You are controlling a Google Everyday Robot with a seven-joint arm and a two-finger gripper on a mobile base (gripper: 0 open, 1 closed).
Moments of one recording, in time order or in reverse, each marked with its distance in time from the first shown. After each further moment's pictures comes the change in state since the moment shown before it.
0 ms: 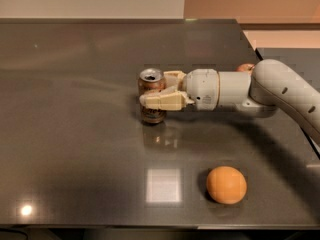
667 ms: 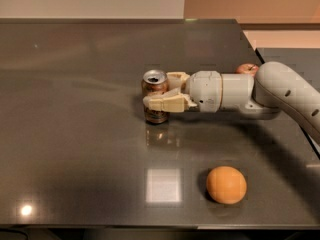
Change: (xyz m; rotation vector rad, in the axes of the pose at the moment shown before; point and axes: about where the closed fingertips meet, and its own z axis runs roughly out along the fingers) arm 0.006 0.000 -0.008 0.012 0.008 -0.055
